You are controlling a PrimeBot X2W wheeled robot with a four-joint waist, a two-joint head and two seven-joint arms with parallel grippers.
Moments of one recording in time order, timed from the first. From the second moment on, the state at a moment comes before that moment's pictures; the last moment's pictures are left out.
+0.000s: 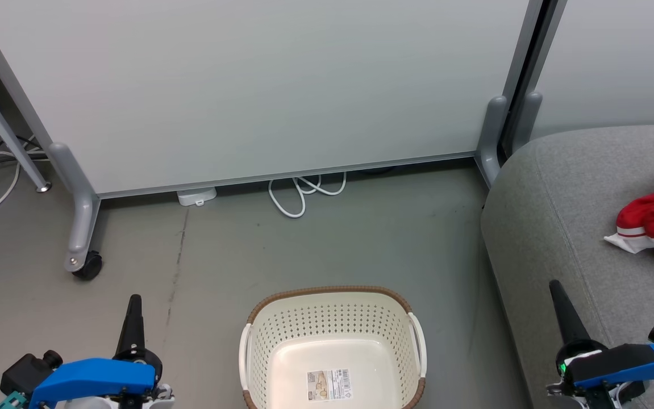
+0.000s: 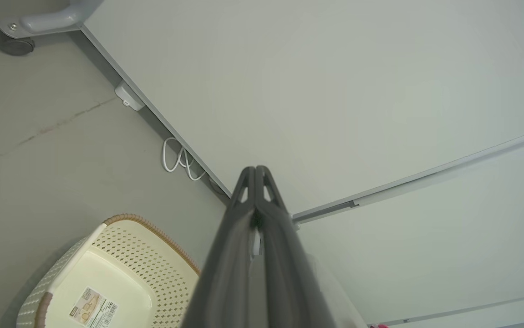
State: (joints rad) left arm -0.06 0.06 0.04 0.32 -1.13 -0.13 -0.02; right arm -0.05 -0.05 -0.09 0.24 1.07 0.13 0.05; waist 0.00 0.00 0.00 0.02
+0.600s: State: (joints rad) left arm -0.07 0.06 0.06 0.30 -1.30 -0.13 0.03; right arm -0.07 -0.05 -0.10 0.24 1.26 0.13 0.07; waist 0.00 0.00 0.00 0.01
